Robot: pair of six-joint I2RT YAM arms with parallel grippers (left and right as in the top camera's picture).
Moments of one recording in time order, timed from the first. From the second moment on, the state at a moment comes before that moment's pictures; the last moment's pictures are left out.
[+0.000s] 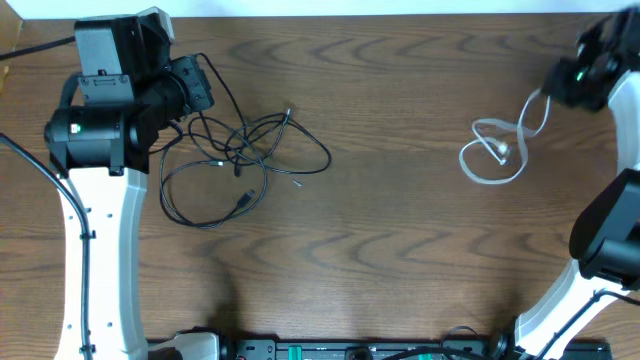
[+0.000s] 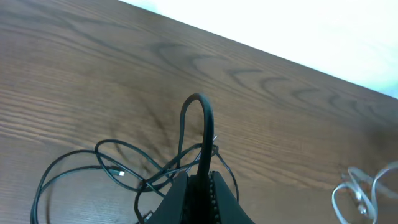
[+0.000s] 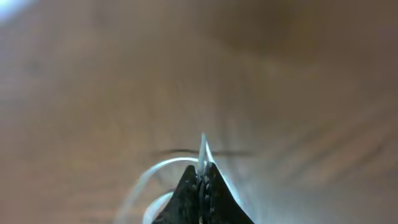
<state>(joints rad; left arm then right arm) 0.02 1.45 1.68 -1.00 0.18 -0.30 -0.31 2.04 1.84 -0.84 -0.24 0.15</state>
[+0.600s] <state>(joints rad) -0.06 1.52 1.68 -0.98 0.19 -0.30 -0.41 2.04 2.18 -0.83 0.01 -0.01</state>
